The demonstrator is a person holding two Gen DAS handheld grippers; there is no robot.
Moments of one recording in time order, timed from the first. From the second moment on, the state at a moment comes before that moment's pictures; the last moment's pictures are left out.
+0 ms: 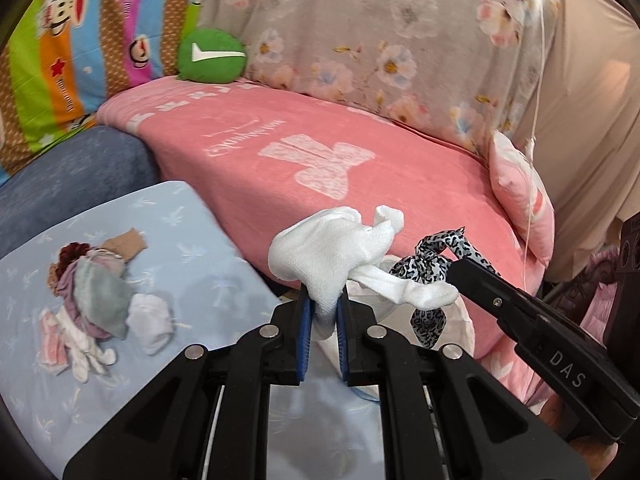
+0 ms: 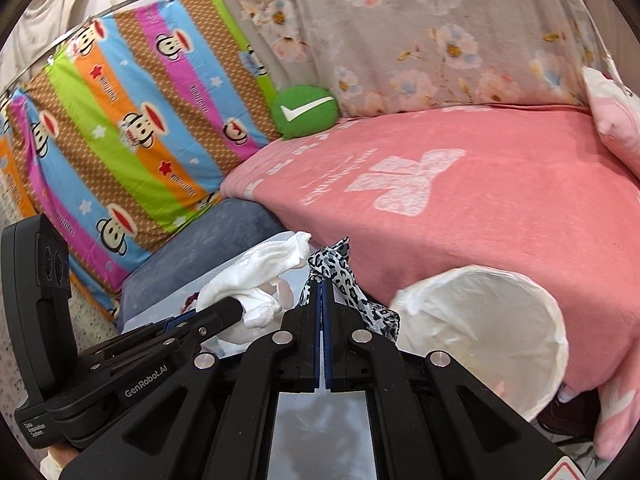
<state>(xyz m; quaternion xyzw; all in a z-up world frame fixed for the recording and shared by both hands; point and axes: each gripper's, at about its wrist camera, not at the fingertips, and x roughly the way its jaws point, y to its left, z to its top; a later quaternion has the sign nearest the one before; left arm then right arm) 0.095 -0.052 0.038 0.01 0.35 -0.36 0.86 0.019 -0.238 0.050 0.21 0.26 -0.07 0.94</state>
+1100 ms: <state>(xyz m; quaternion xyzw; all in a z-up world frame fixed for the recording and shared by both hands) 0.074 -0.146 0.011 0.07 0.39 -0.41 0.82 -0.020 -0.314 0.009 0.25 0.28 -0.14 0.91</state>
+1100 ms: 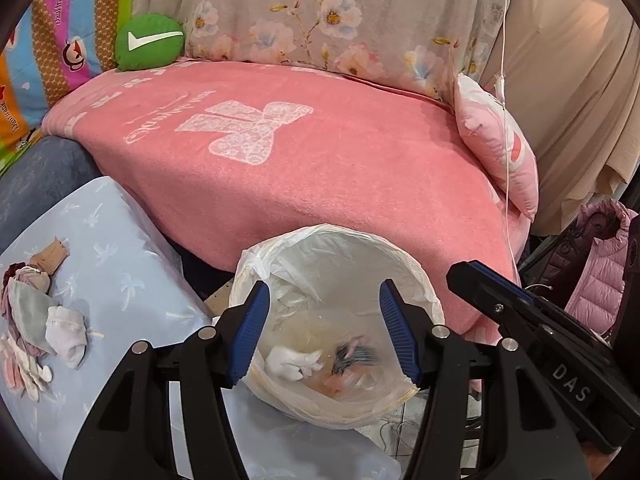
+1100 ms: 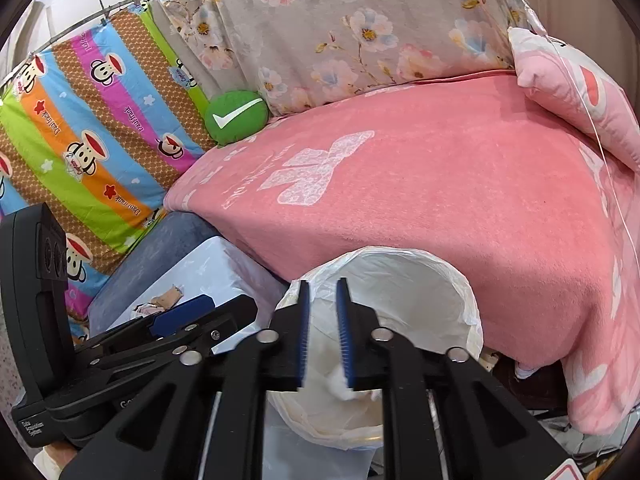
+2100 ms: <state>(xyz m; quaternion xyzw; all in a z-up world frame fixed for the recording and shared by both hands) 0.097 -0.072 0.012 0.02 0.38 -0.33 0.86 0.012 -0.245 0.014 0.21 0.30 -0.09 0.93</state>
